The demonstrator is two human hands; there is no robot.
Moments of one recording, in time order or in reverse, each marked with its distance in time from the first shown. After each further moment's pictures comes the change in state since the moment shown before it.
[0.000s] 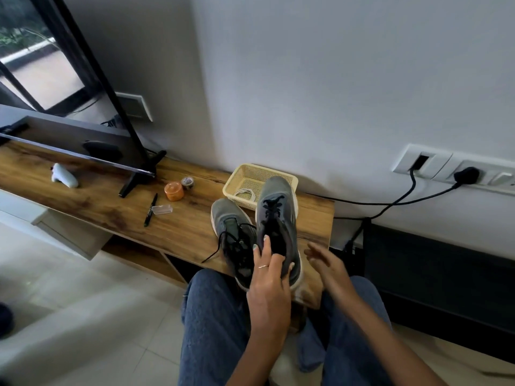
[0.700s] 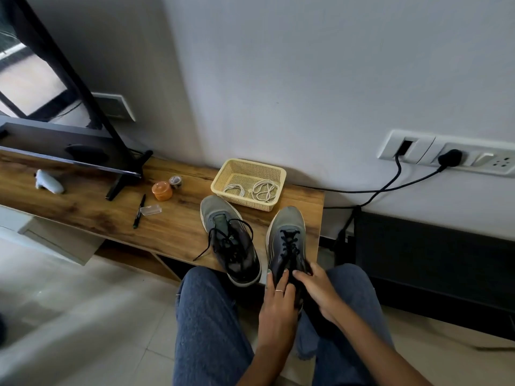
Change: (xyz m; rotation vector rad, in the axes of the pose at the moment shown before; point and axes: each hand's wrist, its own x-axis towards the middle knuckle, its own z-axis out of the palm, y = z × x) left_hand -0.056 -0.032 0.056 0.318 -0.407 0.083; right_hand -0.029 0.013 0.010 0.104 -0.007 0.306
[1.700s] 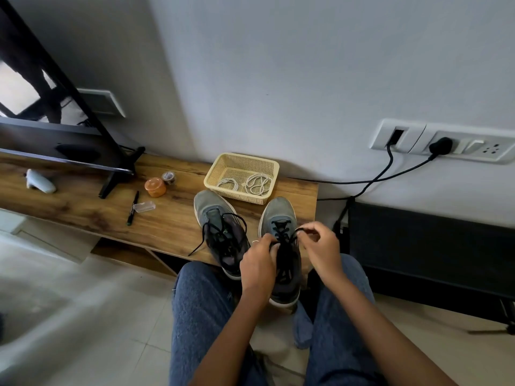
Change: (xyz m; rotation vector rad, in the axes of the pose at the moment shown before) left_hand 0.069 -0.002 -0.052 -0.212 0.061 -0.214; right_hand 0.012 -0.041 -0.014 -0.326 0.347 -0.478
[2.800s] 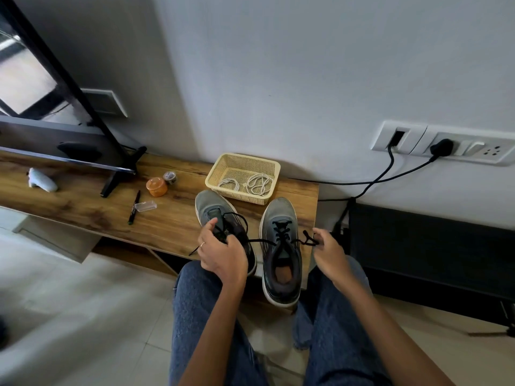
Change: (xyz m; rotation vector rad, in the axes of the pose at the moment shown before) left_hand 0.012 -0.007 -0.044 -0.548 0.541 -0.565; right_hand -0.003 0.003 -0.020 -0.142 -0.266 0.279
